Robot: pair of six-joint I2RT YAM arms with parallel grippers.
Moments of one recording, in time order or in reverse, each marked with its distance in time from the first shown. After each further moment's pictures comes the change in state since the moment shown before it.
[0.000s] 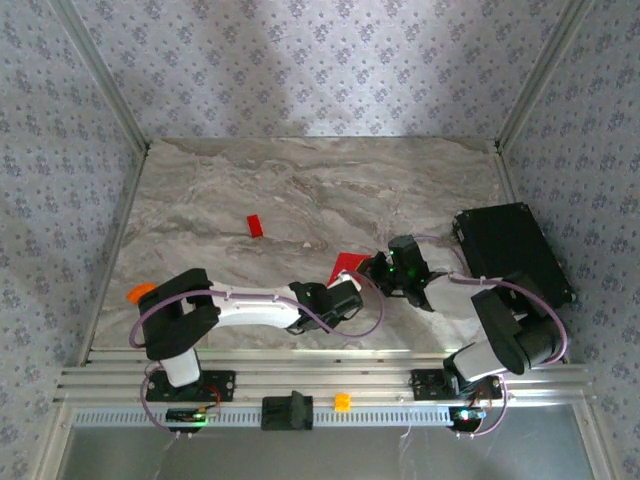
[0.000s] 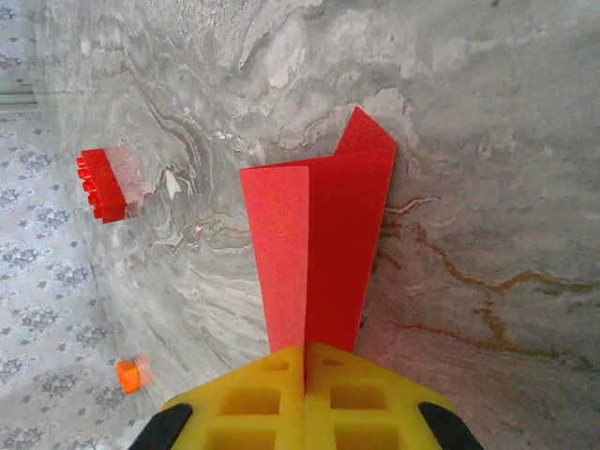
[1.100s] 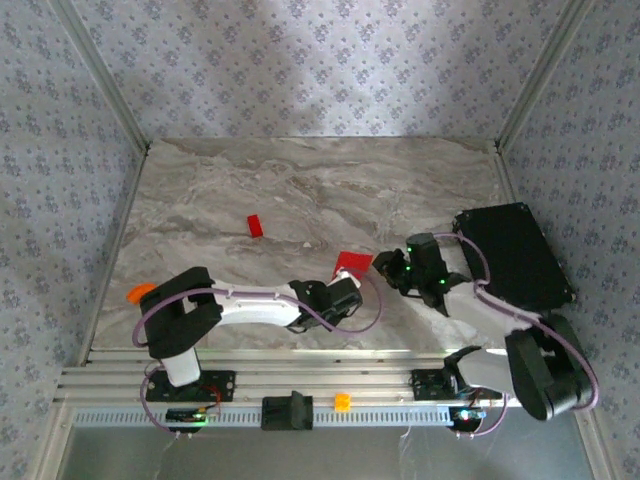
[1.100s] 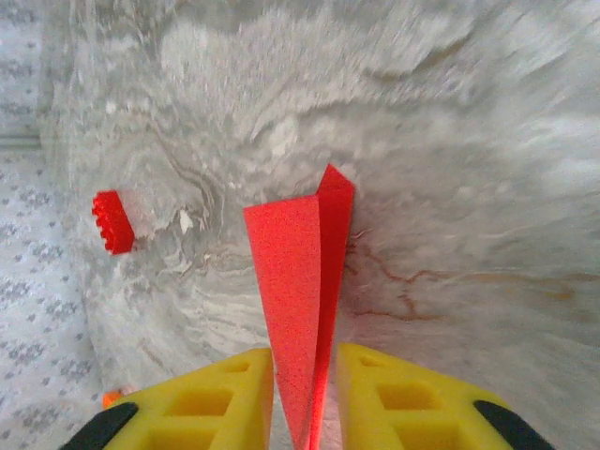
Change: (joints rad) left arm 0.035 0.011 -0.010 0.050 0.062 -0.052; right arm -0.097 -0.297 0.000 -0.309 0.074 -0.108
